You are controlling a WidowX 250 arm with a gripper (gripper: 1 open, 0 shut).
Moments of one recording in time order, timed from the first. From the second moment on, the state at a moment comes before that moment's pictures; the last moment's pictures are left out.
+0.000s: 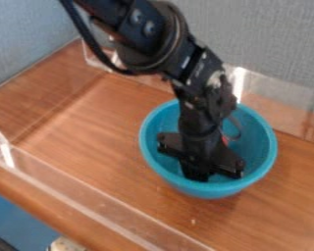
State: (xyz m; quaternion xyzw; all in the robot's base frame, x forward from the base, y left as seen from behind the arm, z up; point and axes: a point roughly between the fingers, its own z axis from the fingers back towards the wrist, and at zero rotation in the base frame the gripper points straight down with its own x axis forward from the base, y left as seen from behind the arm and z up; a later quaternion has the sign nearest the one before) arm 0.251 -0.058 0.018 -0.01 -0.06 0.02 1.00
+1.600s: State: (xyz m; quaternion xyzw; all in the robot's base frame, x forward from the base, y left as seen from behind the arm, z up) arm 0.237 -0.053 0.029 0.03 0.04 -0.05 1.00
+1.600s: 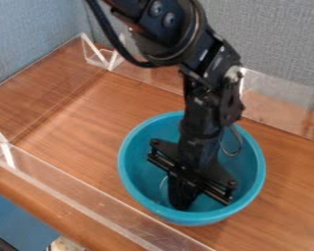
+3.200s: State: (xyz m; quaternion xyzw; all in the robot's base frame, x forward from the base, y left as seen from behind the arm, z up) arm 0.242 -0.073 0.033 0.02 0.01 -0.16 0.99
